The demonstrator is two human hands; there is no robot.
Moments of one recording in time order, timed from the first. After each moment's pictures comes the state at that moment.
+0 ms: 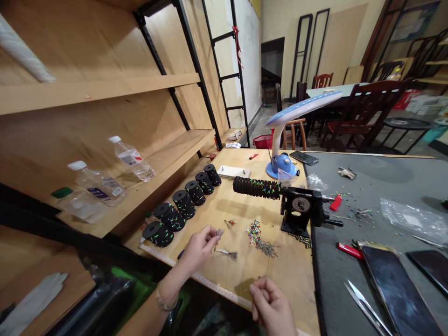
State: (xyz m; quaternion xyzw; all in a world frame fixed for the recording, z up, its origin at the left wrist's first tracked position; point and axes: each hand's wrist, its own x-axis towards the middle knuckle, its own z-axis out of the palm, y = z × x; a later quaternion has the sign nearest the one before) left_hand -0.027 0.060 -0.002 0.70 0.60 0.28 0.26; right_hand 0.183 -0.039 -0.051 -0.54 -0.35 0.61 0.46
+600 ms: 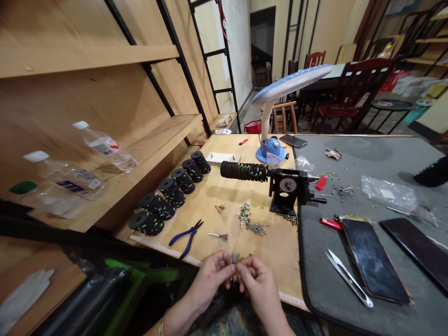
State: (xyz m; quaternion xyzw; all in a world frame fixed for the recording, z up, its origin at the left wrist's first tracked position) left_hand 0.043 -0.024 -0.041 0.38 0.51 0.38 0.67; right_hand 0.181 -0.040 -0.039 -0.53 -0.37 0.62 0.44
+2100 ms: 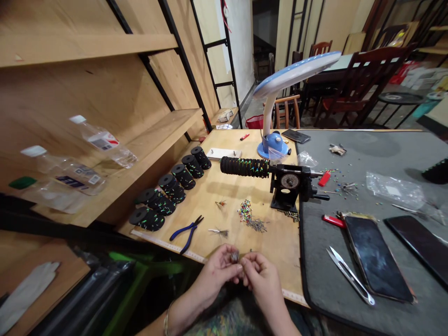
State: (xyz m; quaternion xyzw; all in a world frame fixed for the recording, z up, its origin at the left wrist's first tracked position) left_hand 0.055 -0.026 -0.029 0.34 0.47 0.40 0.71; right_hand 0.187 -0.038 -0.046 -0.54 -0.34 0.63 0.44
